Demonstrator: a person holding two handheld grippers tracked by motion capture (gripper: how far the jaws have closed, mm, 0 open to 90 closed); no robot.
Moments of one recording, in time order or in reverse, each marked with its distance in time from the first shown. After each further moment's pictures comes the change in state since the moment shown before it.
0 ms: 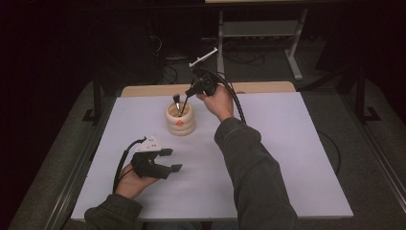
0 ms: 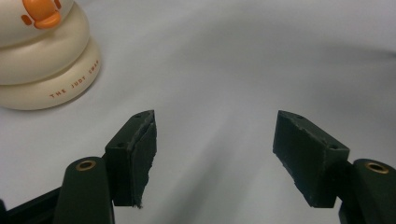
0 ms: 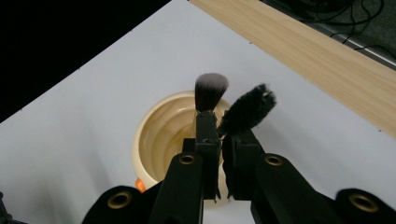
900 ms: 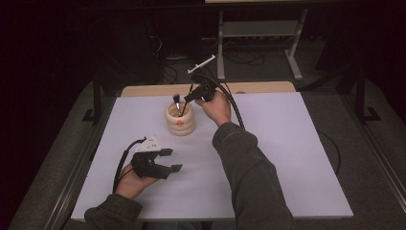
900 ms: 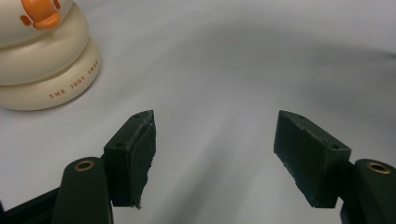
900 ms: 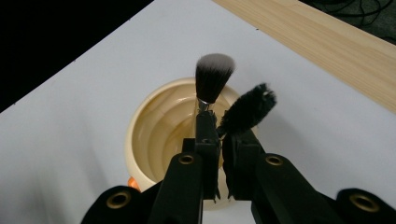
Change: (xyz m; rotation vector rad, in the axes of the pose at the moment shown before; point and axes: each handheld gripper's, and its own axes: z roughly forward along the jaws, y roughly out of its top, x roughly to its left) left arm 0.000 0.000 0.000 -0.002 -0.001 0.001; right arm -0.002 -0.012 0.019 0.014 0.007 -0.001
